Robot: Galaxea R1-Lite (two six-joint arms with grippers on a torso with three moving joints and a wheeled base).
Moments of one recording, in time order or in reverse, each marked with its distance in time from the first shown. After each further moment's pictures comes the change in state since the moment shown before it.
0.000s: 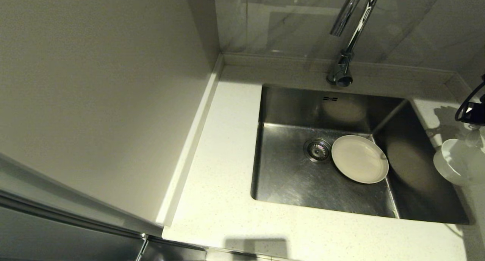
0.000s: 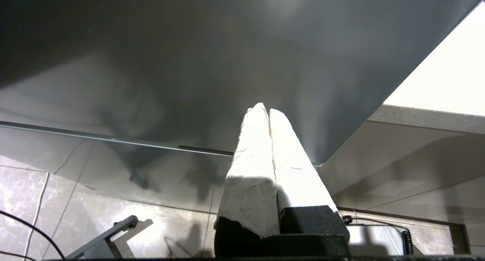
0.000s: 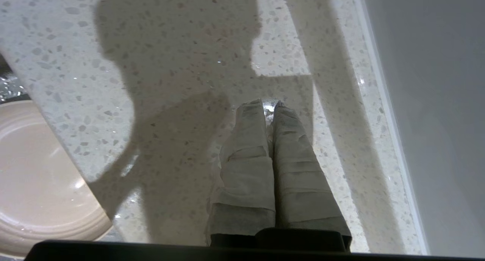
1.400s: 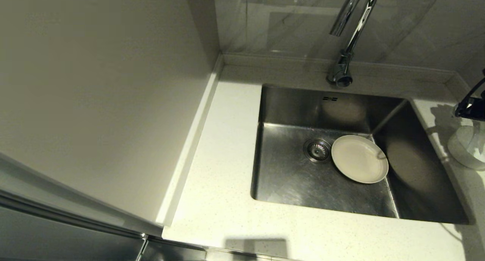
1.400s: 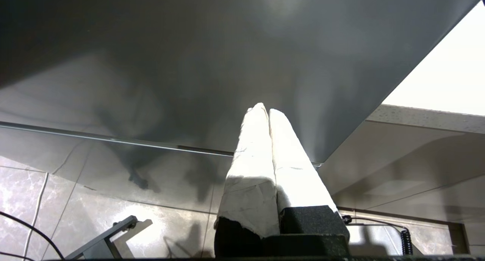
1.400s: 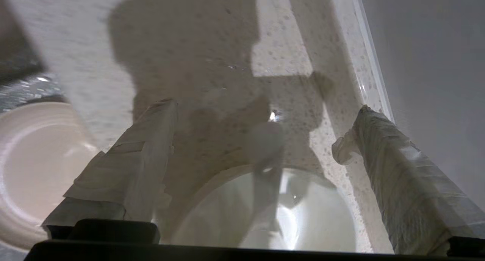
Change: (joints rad) left arm 0.000 0.000 0.000 0.001 0.000 0.000; right arm 0.015 -0.024 0.001 0.000 0.001 0.006
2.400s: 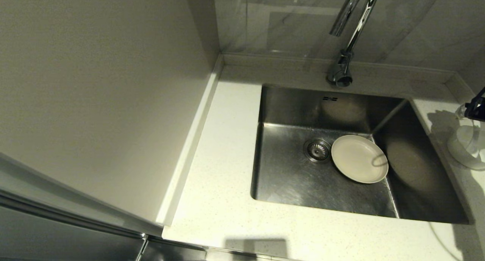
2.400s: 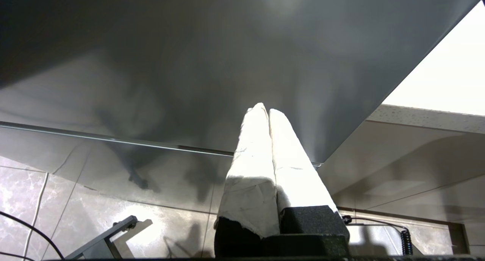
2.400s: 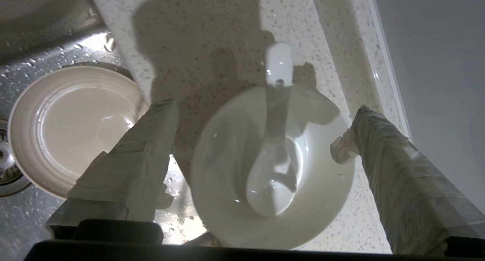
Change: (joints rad) left arm 0.000 0.000 0.000 0.000 0.000 0.000; right arm 0.029 -0.176 0.200 0.001 0.014 0.047
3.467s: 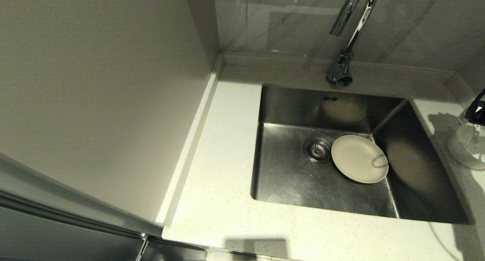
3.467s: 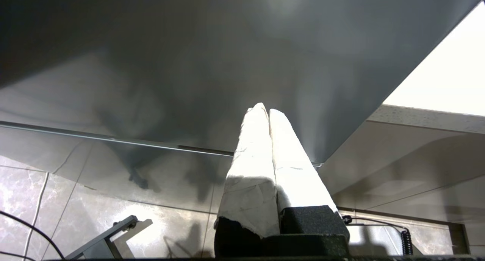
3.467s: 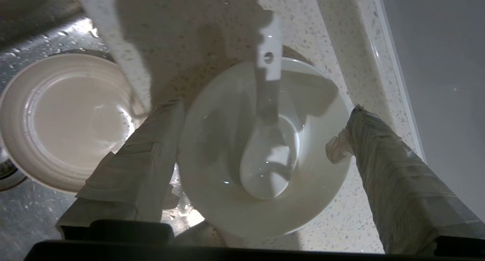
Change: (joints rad) left arm 0.000 0.000 0.000 0.000 0.000 0.000; right arm -0.003 -0.006 0.012 0.052 -0.015 0.041
